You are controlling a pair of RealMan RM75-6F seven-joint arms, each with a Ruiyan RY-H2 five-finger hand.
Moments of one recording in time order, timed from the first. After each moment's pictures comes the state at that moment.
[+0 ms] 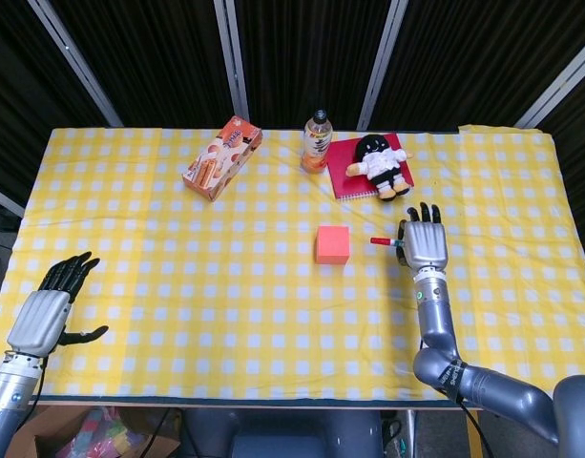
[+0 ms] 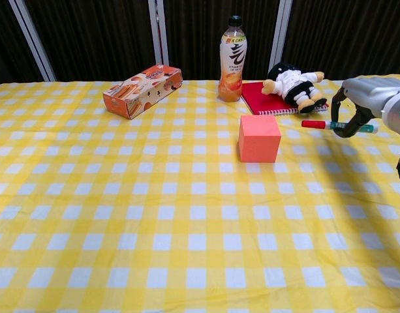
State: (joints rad) left arm -0.21 -1.17 -0.03 -1.68 1.48 1.34 -0.03; right arm 0.74 -1.63 0.32 -1.30 -0.66 1.08 -0.69
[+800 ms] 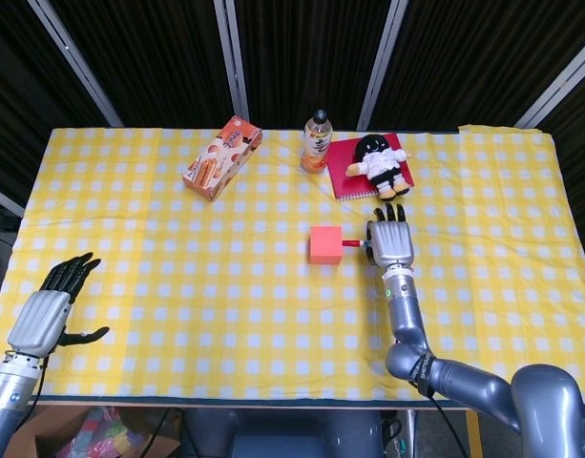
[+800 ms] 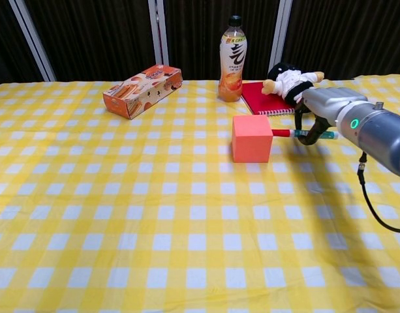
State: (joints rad) left arm -0.22 -1.16 -0.02 -1.68 1.49 1.33 -0.07; right arm 0.85 -1.78 0.32 -1.16 -0.67 1.02 -0.70
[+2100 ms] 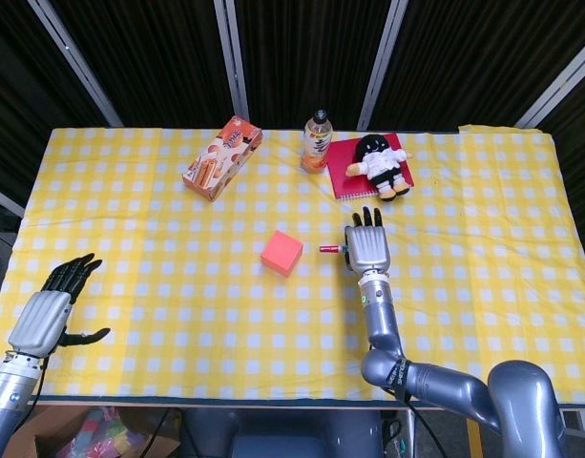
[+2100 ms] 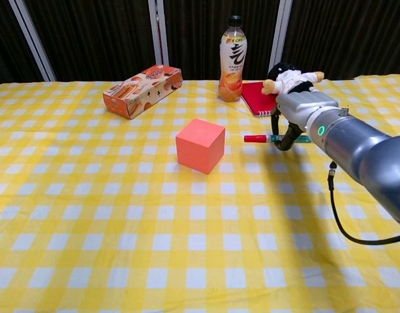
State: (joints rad) left arm -0.22 -1.15 -0.02 -1.69 1.49 1.32 -0.09; right arm 0.90 -1.86 0.35 -1.19 -0.61 1.10 -0.82
